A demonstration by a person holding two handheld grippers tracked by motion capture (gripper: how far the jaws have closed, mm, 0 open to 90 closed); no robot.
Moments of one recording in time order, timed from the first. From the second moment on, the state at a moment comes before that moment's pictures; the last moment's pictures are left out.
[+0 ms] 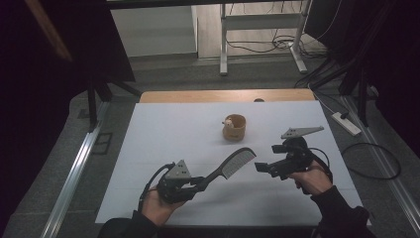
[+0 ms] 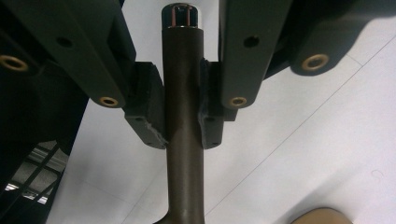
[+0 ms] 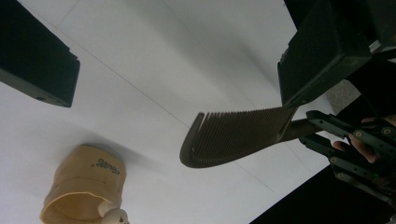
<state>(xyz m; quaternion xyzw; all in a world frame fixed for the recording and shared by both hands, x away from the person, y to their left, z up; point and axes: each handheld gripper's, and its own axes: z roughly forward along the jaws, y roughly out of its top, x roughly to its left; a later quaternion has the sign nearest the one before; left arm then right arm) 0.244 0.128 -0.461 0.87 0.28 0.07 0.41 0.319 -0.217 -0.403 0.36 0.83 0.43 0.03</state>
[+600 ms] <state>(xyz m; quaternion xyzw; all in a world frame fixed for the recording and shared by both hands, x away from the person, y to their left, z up) 0.243 0.126 -0.461 0.87 0.27 0.07 0.41 0.343 -0.192 -0.407 0.38 0.83 0.42 -0.04</state>
